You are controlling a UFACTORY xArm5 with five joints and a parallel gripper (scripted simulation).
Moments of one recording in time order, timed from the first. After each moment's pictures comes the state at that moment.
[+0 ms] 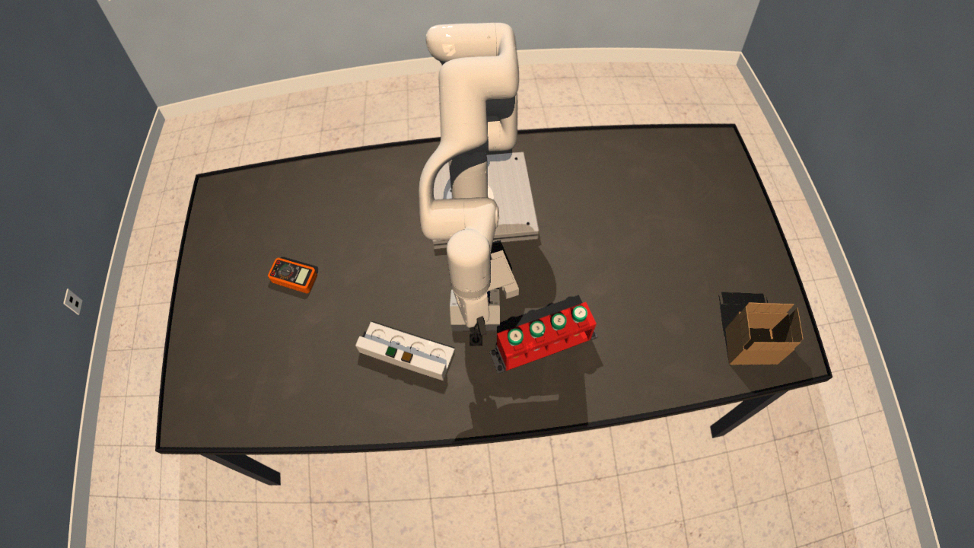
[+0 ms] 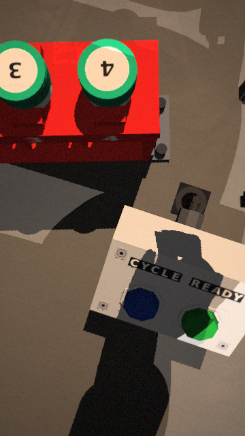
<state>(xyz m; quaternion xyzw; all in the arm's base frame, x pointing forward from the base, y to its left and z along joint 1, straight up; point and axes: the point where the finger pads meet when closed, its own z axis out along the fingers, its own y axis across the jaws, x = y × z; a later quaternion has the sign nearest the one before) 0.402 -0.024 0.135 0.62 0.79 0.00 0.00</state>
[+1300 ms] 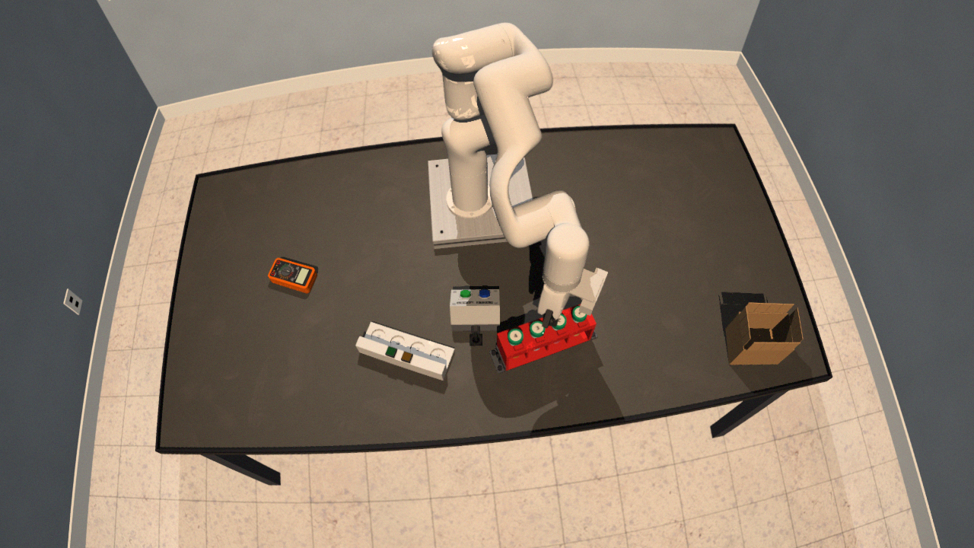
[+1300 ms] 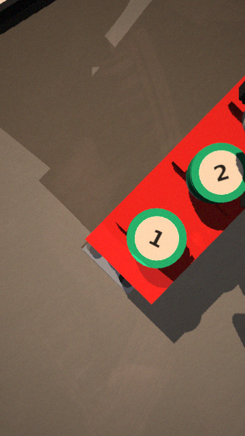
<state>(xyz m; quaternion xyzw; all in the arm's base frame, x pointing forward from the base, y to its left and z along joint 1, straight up) 0.408 0.150 0.135 0.87 0.50 0.00 0.00</state>
